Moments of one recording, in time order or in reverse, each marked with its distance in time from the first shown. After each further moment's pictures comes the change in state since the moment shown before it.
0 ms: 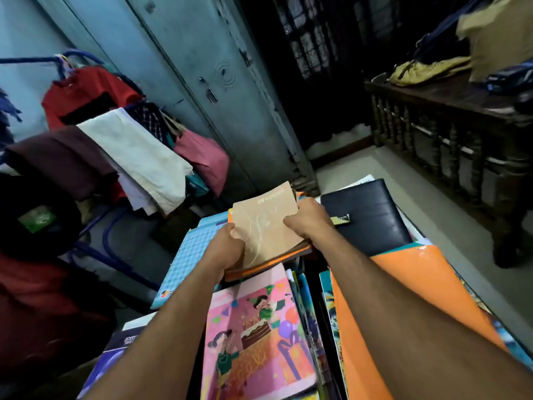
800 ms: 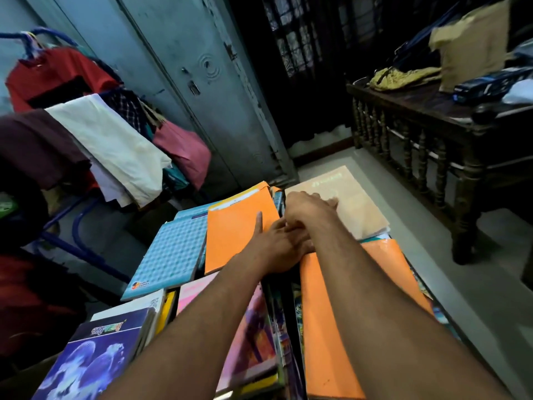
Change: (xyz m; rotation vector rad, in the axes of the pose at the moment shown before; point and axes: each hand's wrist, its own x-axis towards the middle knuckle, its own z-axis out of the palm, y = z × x) left_hand -0.047 0.072 0.094 0.898 -0.379 0.674; right_hand -0.004 0.005 -0.052 -0.645 -0.167 0.025
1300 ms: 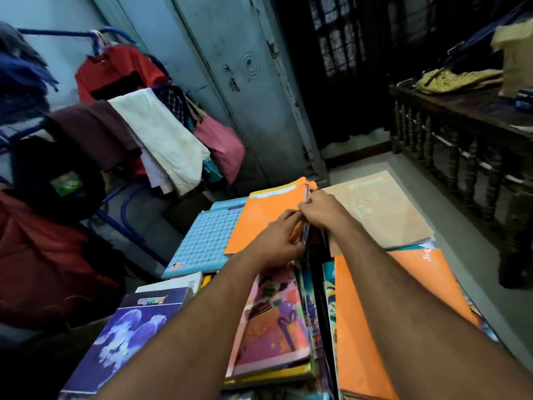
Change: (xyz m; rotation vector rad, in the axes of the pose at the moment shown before) left_hand -0.031 -0.062 0.011 -0.479 0.249 -0.063; right_hand 0.014 -0.023 0.027 0.377 0.132 -0.169
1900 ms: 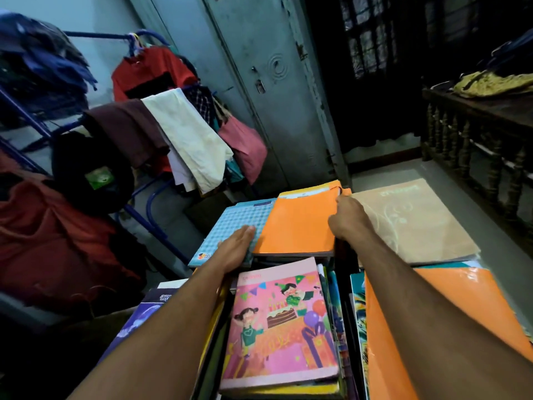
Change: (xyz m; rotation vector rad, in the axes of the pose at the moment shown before) left_hand -0.045 -0.139 -0.026 -0.224 0.160 -0.561; right_hand 0.011 0.002 0.020 -0.009 0.133 0.034
